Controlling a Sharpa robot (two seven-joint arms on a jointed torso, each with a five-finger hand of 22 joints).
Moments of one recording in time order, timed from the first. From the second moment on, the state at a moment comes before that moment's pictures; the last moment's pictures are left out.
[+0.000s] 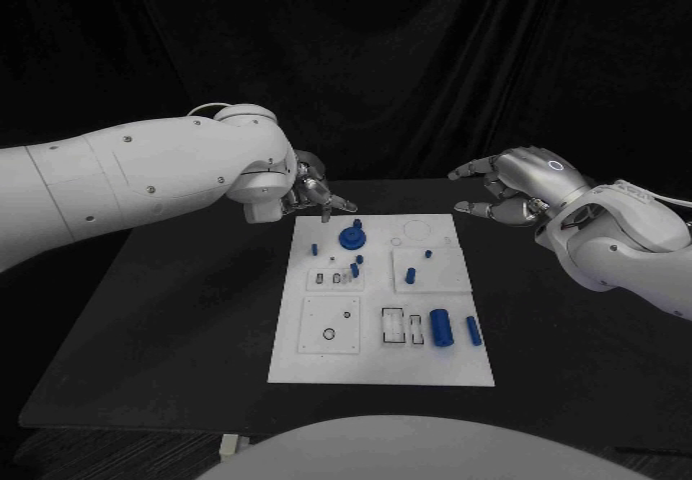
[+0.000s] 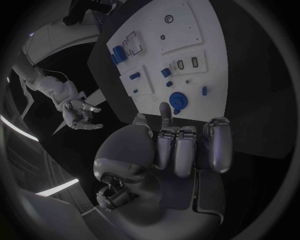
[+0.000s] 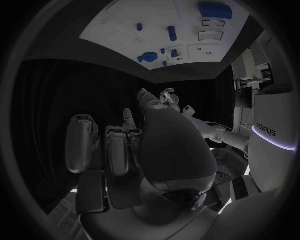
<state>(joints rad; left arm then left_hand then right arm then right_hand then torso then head) 1.50 -0.60 -0.22 1.33 -0.86 0.24 -0.61 1.10 0.21 -0.32 0.28 0.27 0.87 0.04 0.75 0.78 1.46 -0.01 1.57 1.31 1.47 -0.06 1.57 1.31 0.07 1.37 0.06 1.46 1.31 1.36 -0.98 -0.25 1.61 -1.60 -0.60 -0.04 1.44 -0.10 0.14 0.26 0.20 0.79 0.08 0.10 0.13 1.46 -0.01 1.57 1.31 1.47 -0.07 1.57 1.31 0.05 1.46 0.04 1.34 1.31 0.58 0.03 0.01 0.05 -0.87</state>
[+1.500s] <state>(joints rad) 1.34 -0.50 -0.22 1.22 -0.88 0.28 -0.69 1.14 0.18 -0.21 0.24 0.26 0.98 0.04 0.49 0.76 1.47 -0.02 1.57 1.31 1.47 -0.06 1.57 1.31 0.07 1.37 0.06 1.46 1.31 1.32 -0.95 -0.25 1.58 -1.60 -0.61 -0.04 1.44 -0.09 0.14 0.25 0.21 0.81 0.09 0.10 0.13 1.46 -0.01 1.57 1.31 1.47 -0.07 1.57 1.31 0.05 1.46 0.04 1.34 1.31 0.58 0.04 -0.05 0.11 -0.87</state>
